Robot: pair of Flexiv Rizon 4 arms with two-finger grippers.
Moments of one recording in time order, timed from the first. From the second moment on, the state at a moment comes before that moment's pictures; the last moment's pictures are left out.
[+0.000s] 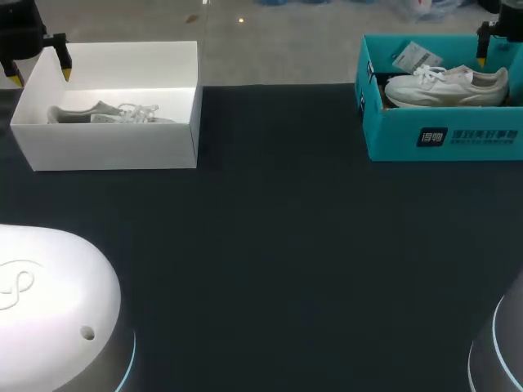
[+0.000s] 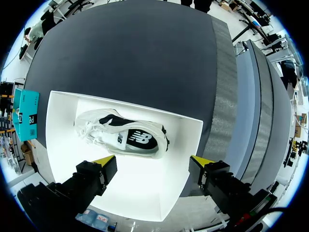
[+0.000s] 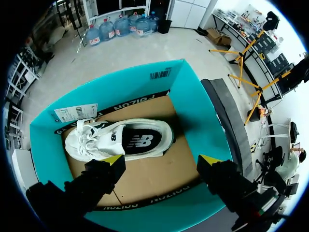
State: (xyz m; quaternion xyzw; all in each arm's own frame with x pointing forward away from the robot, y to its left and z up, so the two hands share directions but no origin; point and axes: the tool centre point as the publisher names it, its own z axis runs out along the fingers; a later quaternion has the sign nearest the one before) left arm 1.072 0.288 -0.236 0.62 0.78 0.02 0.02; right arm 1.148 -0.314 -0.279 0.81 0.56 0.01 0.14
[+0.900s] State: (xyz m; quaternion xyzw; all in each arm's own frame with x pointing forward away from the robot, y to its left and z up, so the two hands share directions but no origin) left arm 1.072 0.288 -0.236 0.62 0.78 0.02 0.02; right arm 1.175 -0.340 -0.332 0.83 0.55 -0.01 0.11
